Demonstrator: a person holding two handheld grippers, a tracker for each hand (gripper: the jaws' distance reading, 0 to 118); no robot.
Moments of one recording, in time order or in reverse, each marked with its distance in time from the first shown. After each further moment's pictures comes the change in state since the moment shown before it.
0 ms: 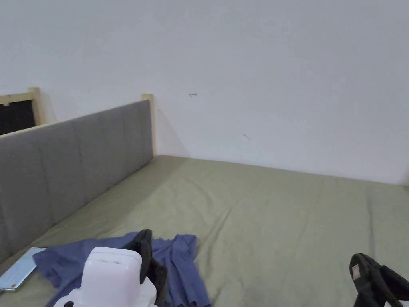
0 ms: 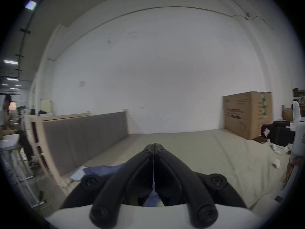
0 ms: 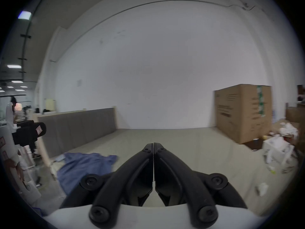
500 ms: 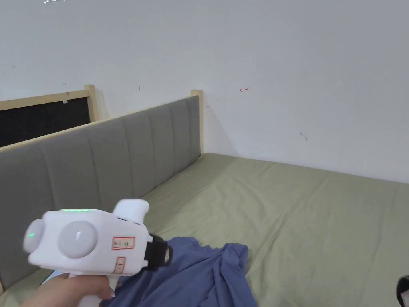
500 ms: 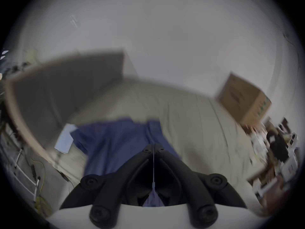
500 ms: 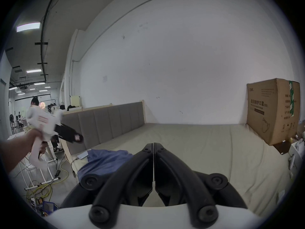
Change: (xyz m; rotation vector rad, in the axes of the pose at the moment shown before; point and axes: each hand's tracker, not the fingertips) left arm -0.130 -0.023 -0.221 -0.936 -0.416 0.203; right arm -0.003 0.005 -0.052 -0.124 0.121 0.002
